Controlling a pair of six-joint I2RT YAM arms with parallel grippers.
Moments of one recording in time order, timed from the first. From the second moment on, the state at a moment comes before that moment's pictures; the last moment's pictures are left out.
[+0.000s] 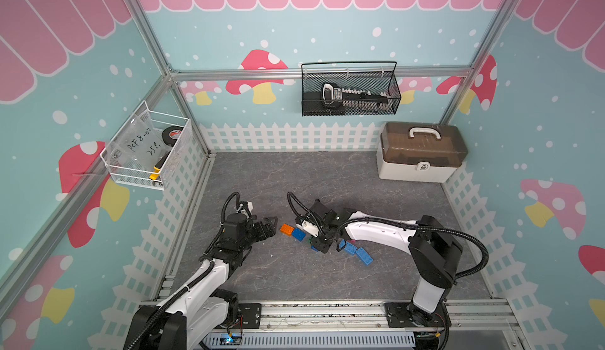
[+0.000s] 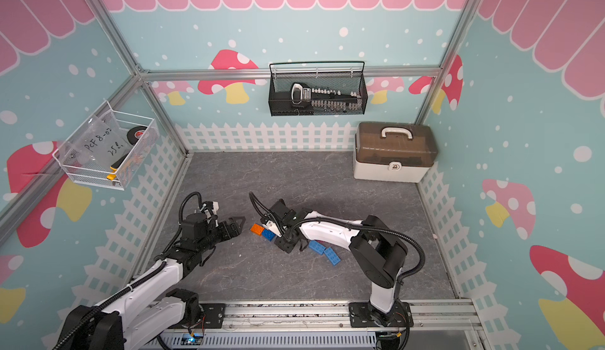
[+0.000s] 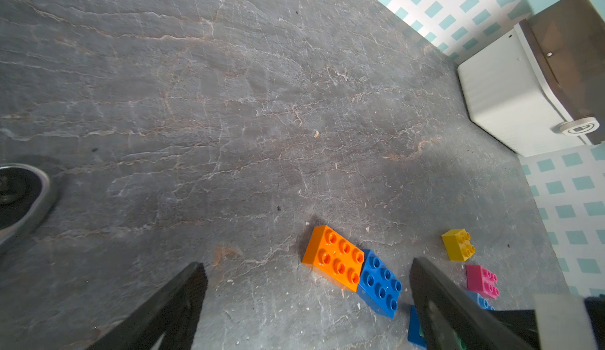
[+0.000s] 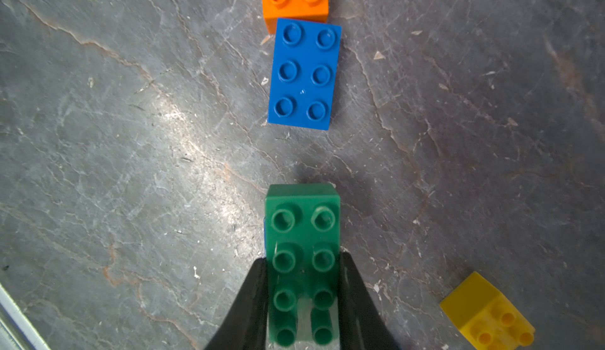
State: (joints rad) left arm -0.19 0.98 0.33 0.06 0.20 -0.55; right arm 0.94 1.78 1.19 -0.62 -0.03 -0.12
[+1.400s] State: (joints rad) left arm -0.19 0.99 0.33 0.06 0.21 -0.55; right arm 0.95 1.82 1.25 -0.69 -0.02 -0.11
